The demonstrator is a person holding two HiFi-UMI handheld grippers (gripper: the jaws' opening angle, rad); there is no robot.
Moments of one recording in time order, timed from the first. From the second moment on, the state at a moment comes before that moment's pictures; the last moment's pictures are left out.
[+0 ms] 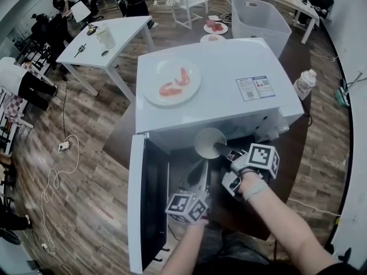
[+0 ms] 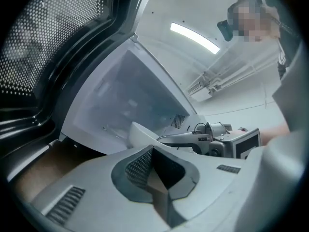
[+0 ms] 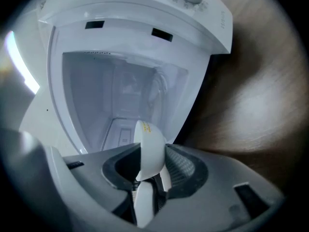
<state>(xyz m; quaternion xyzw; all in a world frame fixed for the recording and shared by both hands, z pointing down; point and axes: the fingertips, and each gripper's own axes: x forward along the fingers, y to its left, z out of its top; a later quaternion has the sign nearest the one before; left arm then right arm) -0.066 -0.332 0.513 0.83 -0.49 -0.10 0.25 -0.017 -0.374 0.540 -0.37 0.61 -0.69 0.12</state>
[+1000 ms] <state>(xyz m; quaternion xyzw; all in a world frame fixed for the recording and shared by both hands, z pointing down) -0.064 -0.368 0.512 0.82 -0.49 -0.10 0.27 -0.020 -0.398 0.525 -0.35 0.67 -0.65 0.12</state>
